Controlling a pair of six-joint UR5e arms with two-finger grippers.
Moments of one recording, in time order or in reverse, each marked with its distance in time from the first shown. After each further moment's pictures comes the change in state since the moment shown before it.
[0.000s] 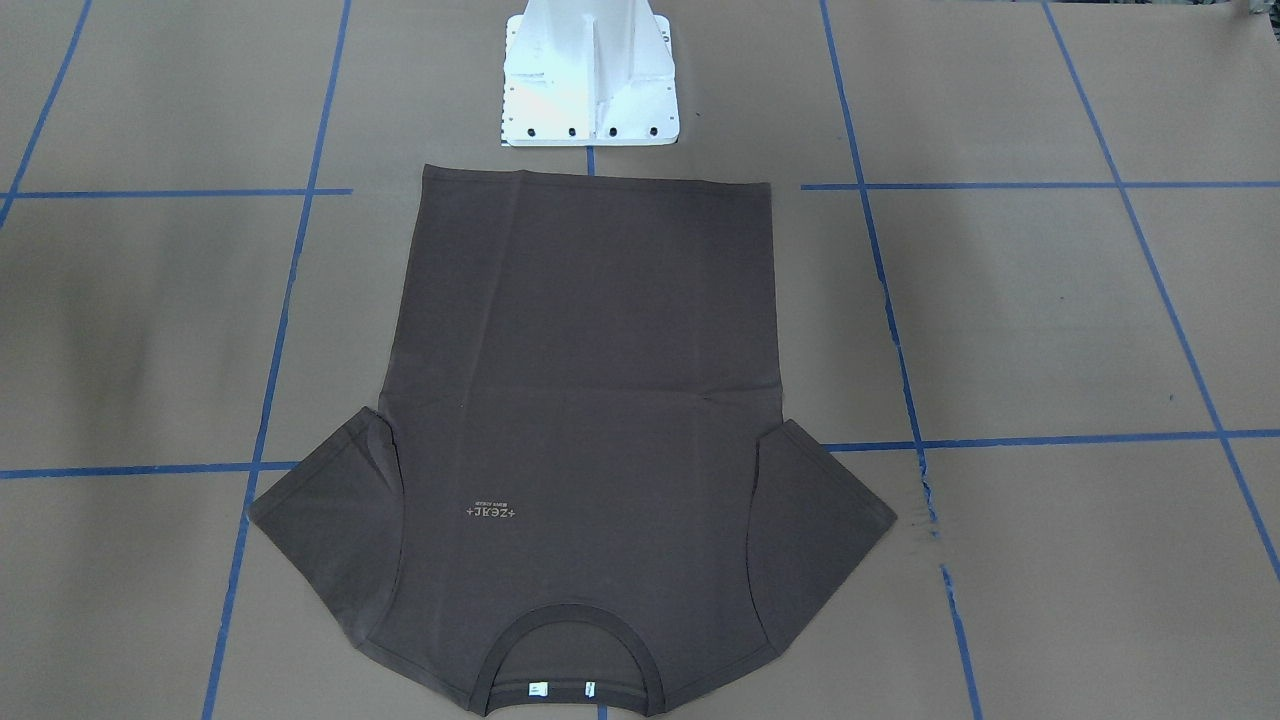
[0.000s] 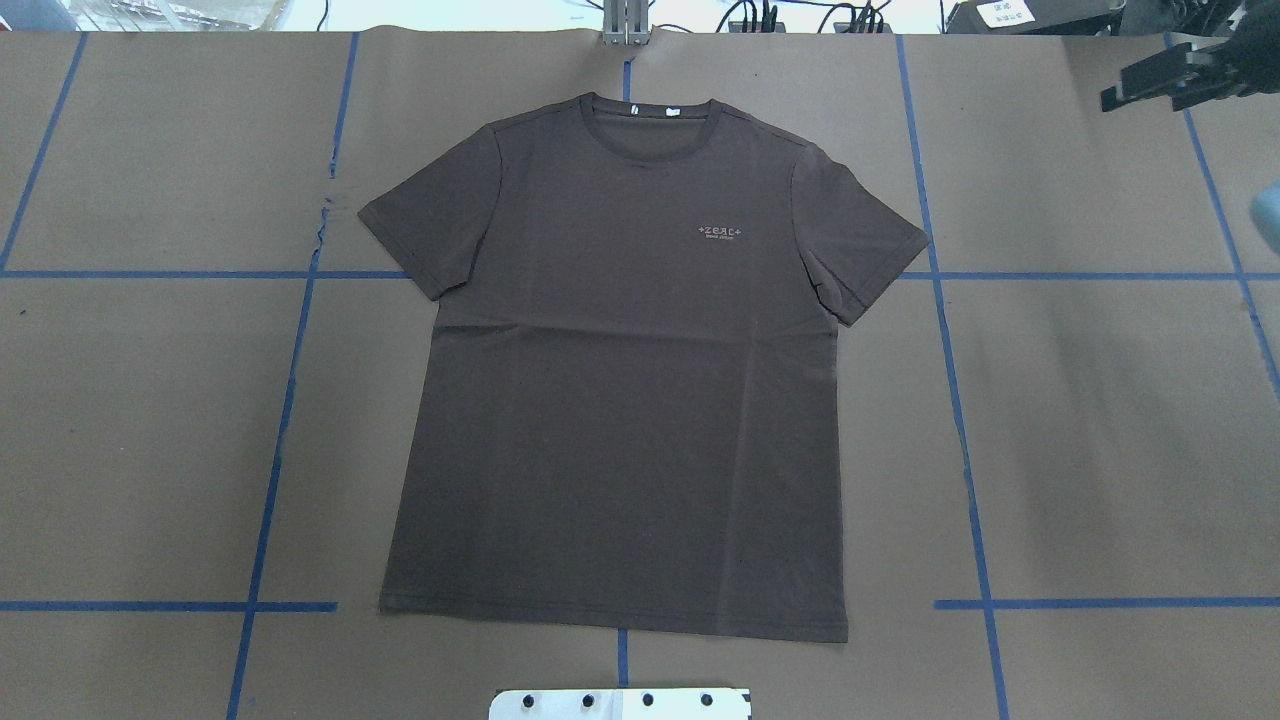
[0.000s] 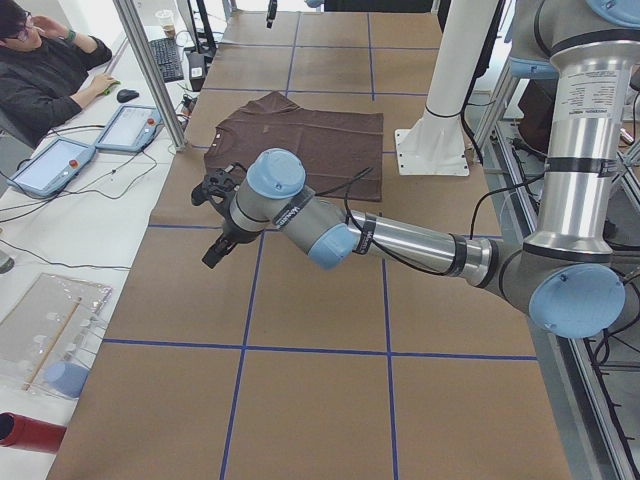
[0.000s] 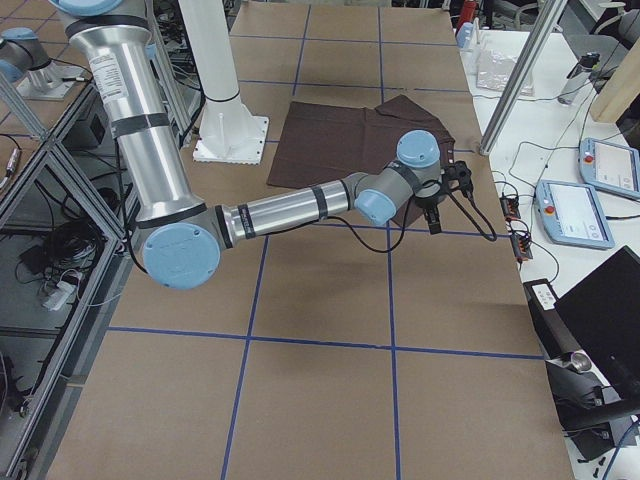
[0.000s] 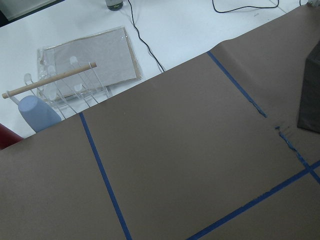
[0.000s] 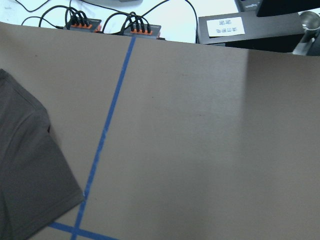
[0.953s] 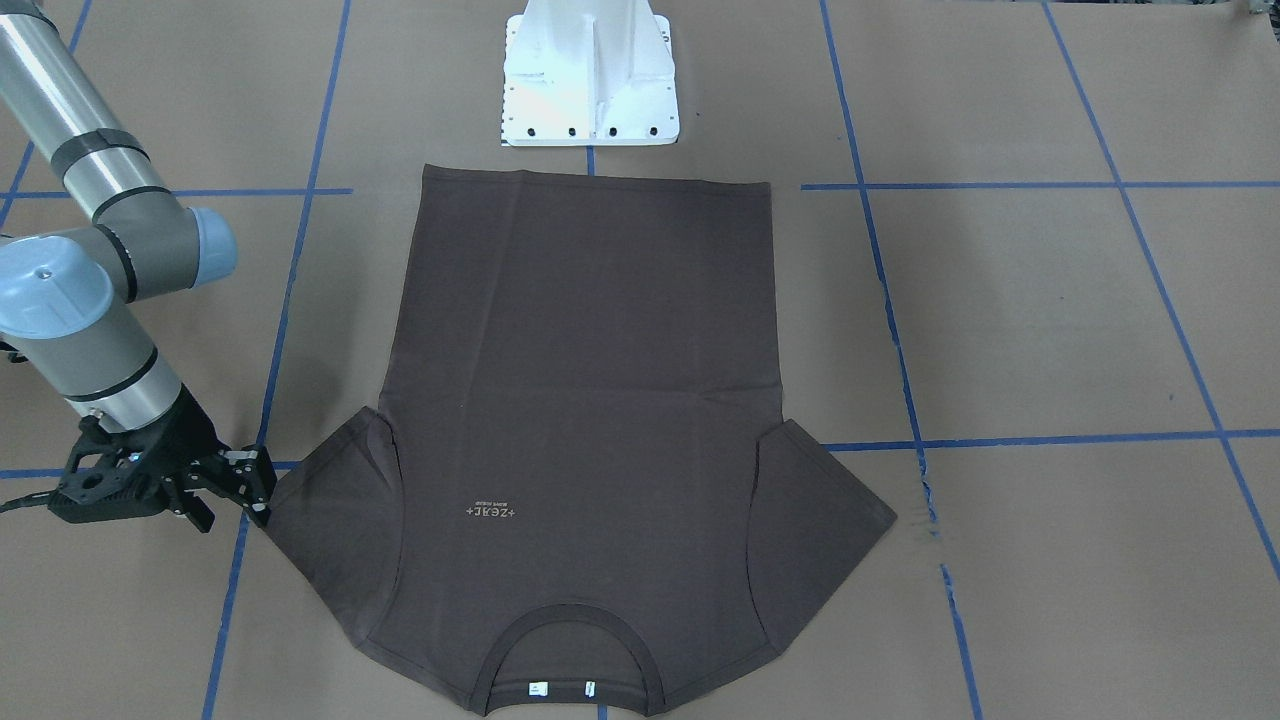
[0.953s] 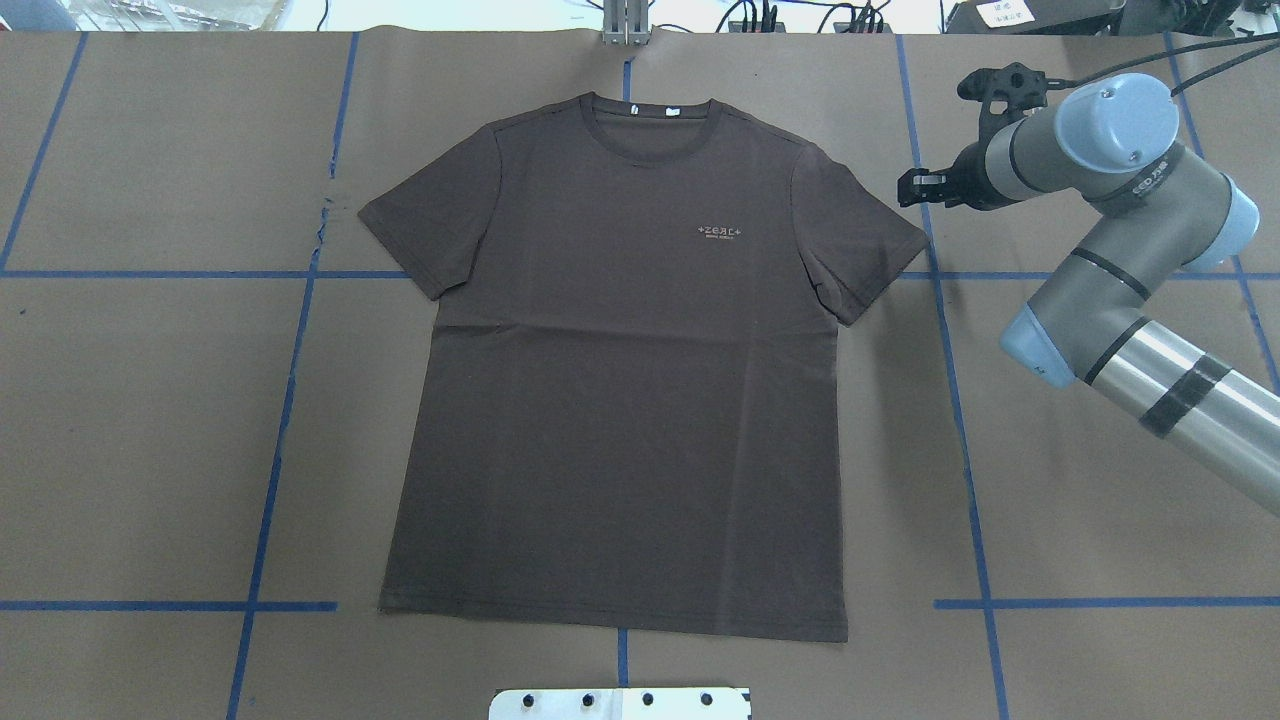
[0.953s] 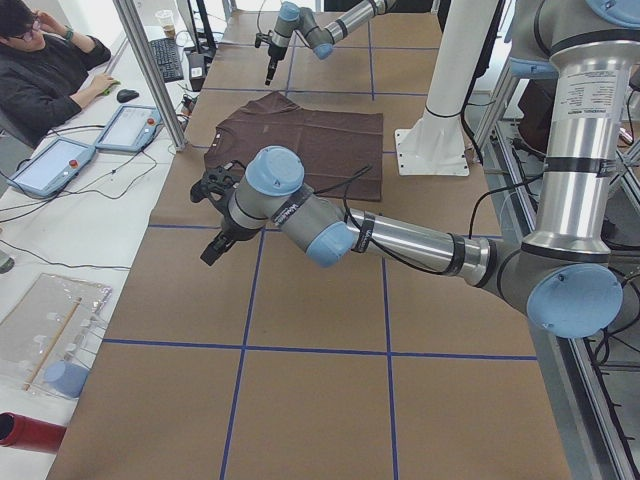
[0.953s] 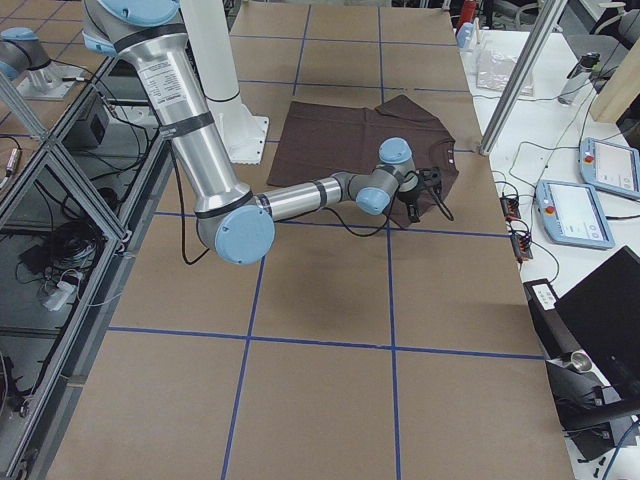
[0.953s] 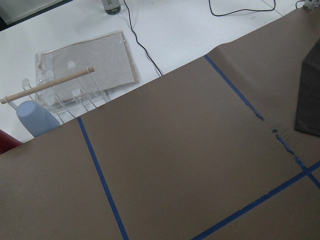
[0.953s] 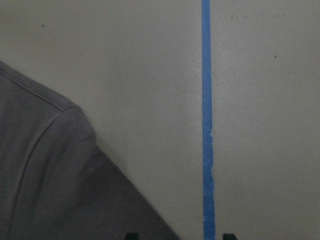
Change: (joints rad) left arm 0.002 -0.007 0.000 0.000 0.000 0.000; right arm -0.345 0.110 -0.186 0.103 -0.371 0.254
